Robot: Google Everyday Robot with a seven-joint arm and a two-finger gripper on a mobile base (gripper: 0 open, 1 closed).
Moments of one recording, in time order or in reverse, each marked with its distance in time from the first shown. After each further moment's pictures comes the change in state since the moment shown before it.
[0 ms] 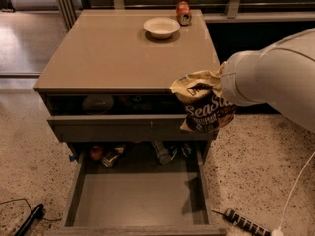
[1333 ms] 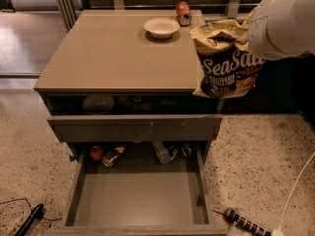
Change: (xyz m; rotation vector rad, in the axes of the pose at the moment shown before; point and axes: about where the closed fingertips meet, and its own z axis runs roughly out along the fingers) arm 0.018 -0.095 -0.053 0.170 0.057 0.063
